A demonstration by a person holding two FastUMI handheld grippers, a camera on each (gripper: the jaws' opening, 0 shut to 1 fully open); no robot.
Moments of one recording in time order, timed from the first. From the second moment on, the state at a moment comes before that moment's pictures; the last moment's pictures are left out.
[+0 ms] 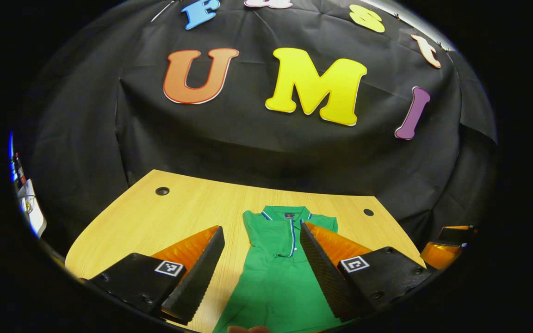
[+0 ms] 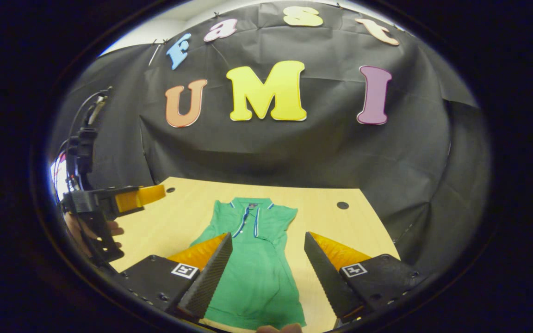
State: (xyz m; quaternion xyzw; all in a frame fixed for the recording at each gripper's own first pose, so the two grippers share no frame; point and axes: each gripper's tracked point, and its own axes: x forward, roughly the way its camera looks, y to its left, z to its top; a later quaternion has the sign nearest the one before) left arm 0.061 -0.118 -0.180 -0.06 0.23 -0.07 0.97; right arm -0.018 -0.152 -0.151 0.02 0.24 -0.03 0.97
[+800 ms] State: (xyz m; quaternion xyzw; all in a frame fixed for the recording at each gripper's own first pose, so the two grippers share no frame) left arm -0.129 -0.091 -0.337 -0.03 0.44 -0.11 0.89; right arm -0.140 -0.188 -0.307 0.00 0.40 -0.04 0.92
